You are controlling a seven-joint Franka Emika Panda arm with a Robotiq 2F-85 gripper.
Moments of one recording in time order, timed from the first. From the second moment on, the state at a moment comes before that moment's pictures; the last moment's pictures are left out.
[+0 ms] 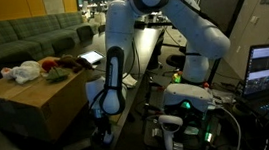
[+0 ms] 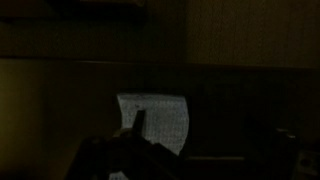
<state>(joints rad) 0.25 0.87 0.26 -2.20 0.18 2.96 0.20</state>
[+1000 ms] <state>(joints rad) 0.38 0.88 0.13 -2.18 0.13 3.01 0.19</state>
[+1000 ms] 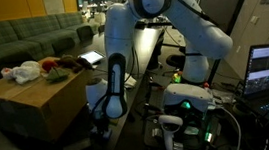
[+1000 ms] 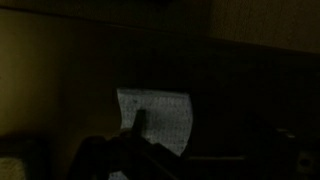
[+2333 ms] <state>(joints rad) 0.39 0.84 0.08 -2.18 0.07 3.01 0.16</state>
